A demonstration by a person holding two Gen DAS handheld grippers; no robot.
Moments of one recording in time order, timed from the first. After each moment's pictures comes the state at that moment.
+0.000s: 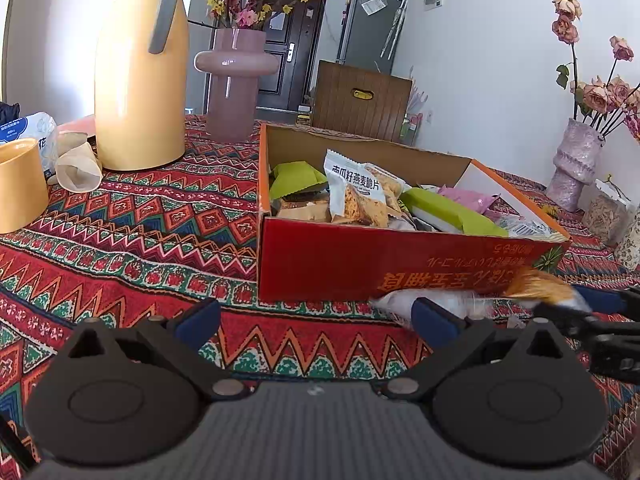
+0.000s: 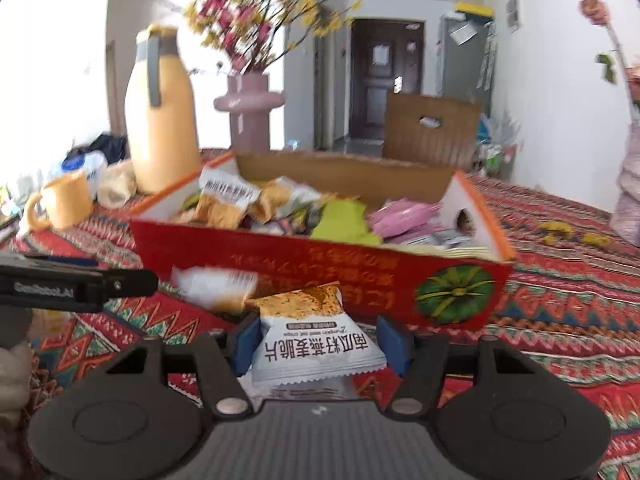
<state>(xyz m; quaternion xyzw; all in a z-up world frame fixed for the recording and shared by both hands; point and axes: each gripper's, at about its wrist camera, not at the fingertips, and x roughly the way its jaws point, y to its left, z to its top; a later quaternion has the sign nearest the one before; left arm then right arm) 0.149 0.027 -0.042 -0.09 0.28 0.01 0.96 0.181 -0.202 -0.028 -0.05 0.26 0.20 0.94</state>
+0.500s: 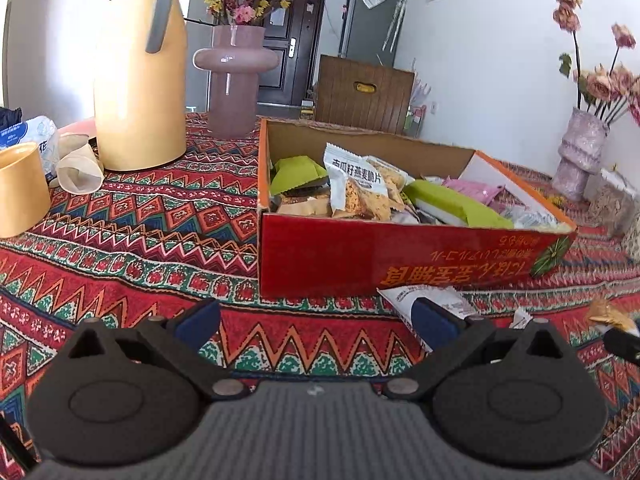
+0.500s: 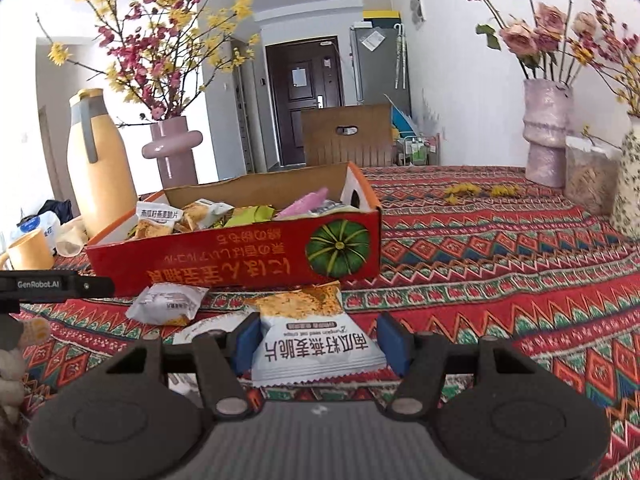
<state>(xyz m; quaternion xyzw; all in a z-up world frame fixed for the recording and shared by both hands) 0.154 0.022 -0.043 -0.07 0.30 0.02 0.95 0.133 -0.268 -0.042 0.03 0.24 0.11 0.96</state>
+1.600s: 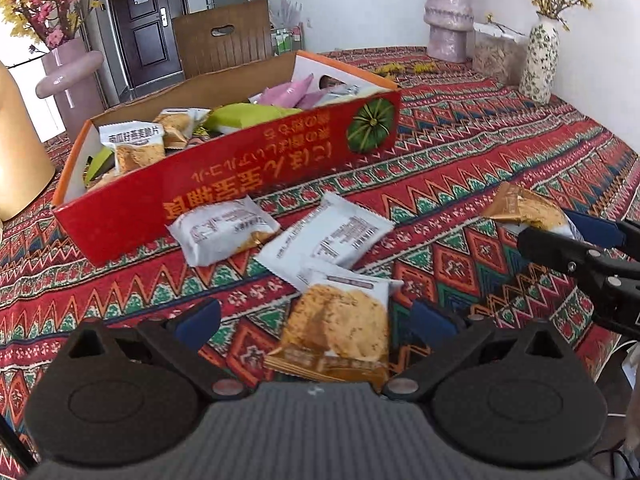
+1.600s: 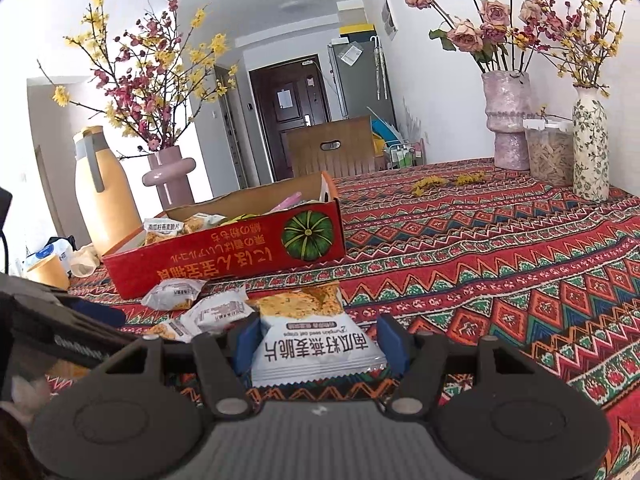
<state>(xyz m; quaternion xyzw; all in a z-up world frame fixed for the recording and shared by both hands) 0.122 -0.108 -0.044 0.09 0.39 -0.12 0.91 0.072 -0.308 -0.051 0.08 0.22 0.11 0.97</state>
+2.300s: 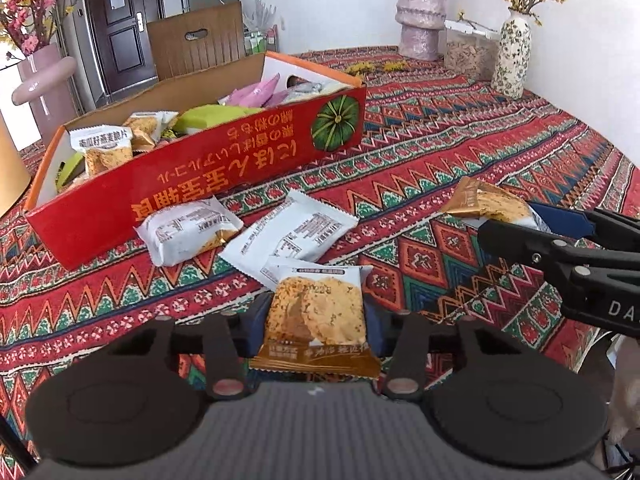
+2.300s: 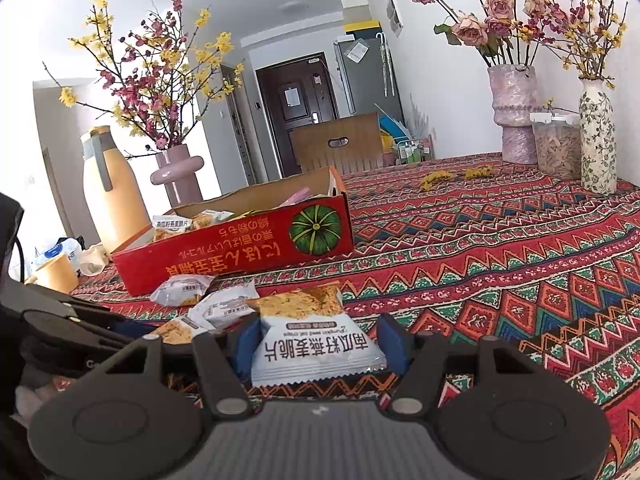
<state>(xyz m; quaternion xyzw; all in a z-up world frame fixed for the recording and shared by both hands) 0.114 -0.114 -0.046 0.09 0.38 -0.16 0.91 0.072 -0.307 -0.054 0.08 0.22 0.12 0.96</state>
